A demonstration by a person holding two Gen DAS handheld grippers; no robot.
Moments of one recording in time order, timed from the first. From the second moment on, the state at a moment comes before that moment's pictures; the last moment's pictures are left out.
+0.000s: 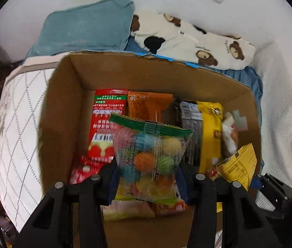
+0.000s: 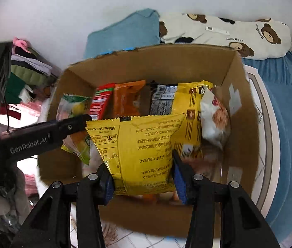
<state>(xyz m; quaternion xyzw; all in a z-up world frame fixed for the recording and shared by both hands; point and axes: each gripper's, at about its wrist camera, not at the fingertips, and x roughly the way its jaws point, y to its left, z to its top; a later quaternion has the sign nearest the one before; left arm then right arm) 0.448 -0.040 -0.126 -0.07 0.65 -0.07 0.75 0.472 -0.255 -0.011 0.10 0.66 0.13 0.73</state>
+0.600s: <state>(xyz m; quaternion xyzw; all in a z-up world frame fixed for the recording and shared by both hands) 0.453 -0.044 -0.141 -0.06 0.67 -0.07 0.74 0.495 -0.248 -0.064 0.09 0.70 0.11 0.70</state>
